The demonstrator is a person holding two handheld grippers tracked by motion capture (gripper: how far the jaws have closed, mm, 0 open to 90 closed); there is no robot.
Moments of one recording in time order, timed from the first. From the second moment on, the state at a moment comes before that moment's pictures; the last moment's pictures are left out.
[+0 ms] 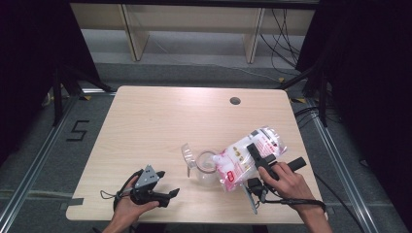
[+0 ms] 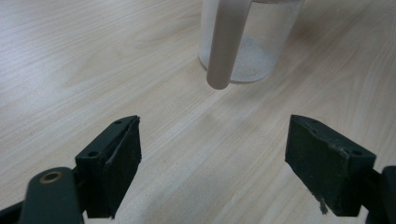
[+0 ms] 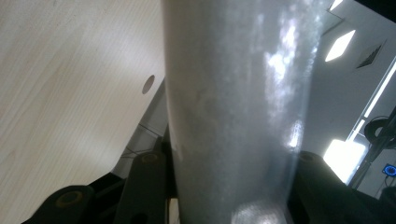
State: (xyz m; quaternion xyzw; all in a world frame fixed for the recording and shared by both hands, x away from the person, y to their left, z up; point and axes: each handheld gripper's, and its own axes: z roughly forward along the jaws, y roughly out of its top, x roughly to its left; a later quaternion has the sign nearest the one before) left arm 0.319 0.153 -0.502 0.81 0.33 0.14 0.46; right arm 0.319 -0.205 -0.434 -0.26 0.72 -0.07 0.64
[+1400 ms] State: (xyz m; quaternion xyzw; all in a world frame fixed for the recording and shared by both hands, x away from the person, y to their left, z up) left arm 0.319 0.153 -0.502 0.81 0.33 0.14 0.46; right arm 0.317 -0.204 -0.429 -0.28 0.71 -0.08 0.64
